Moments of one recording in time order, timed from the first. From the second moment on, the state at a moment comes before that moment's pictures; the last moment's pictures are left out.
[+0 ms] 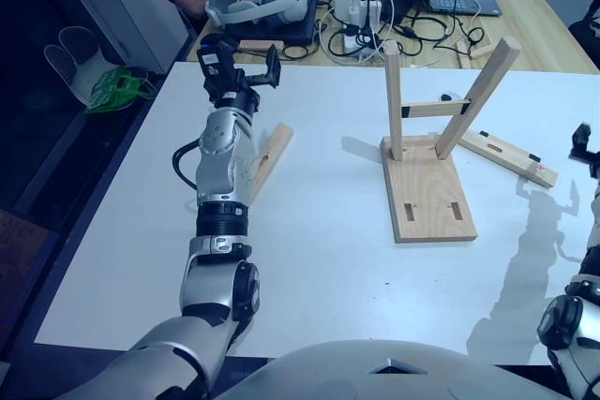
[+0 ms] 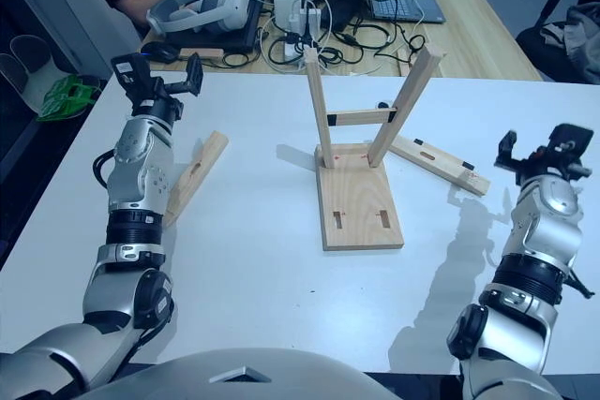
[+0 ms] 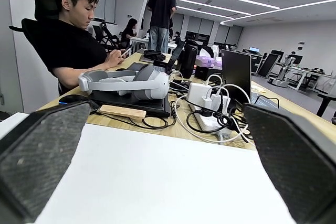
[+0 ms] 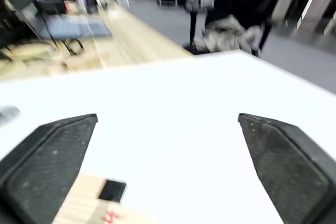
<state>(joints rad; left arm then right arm) -0.59 0.13 0.21 0.36 -0.23 0.11 -0.08 -0.36 -0.52 -0.56 0.45 0.13 0.42 0.12</state>
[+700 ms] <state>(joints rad) -0.47 0.11 0.17 0.34 -0.19 0.14 -0.08 -0.13 -0.52 -0.35 0.14 0.24 0.87 0.21</state>
